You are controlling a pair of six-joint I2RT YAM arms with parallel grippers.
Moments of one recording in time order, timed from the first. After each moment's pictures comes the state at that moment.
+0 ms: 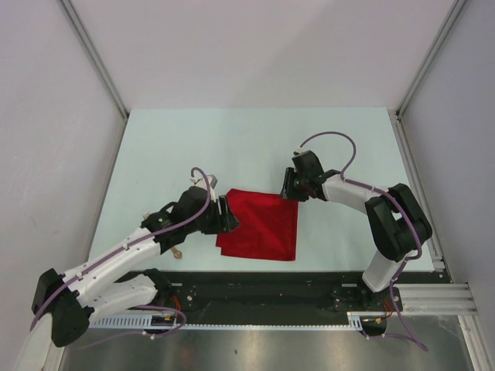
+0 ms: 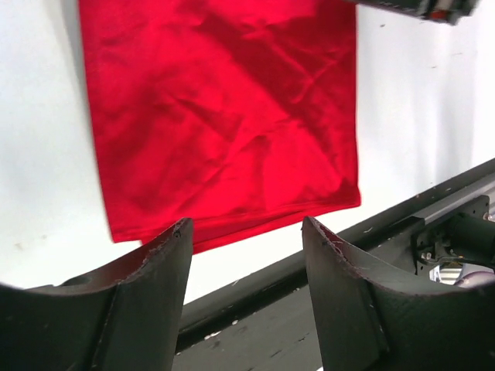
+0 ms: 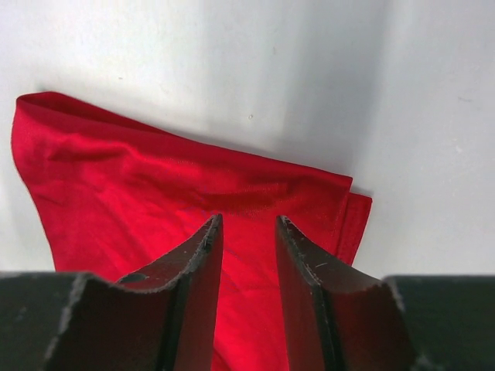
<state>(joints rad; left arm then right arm) -0.76 0.96 0.67 -0.43 -0.01 -0.74 0.51 1.71 1.00 -0.20 -0.10 0.60</state>
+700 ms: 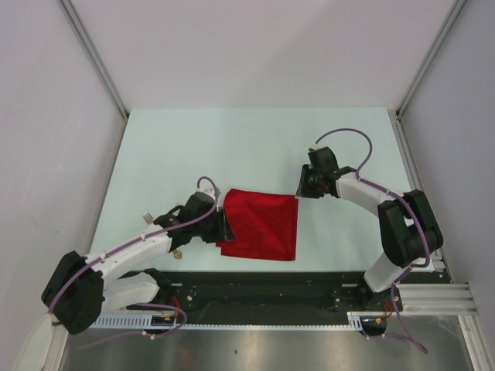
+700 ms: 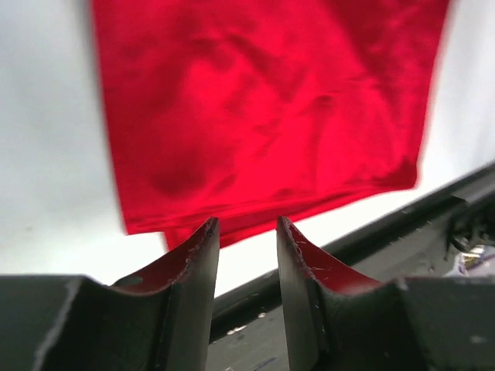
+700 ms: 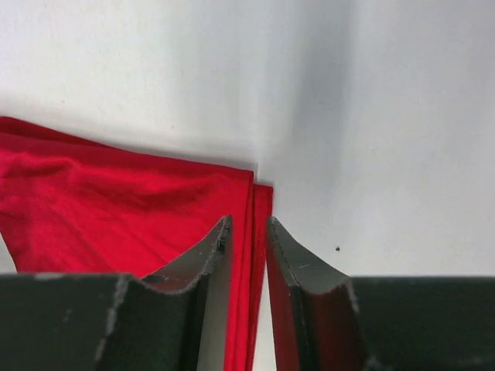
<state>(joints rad) -0.65 1.12 0.53 -0.34 0.16 -0.74 0.41 1.64 1.00 -0.30 -0.05 0.52</state>
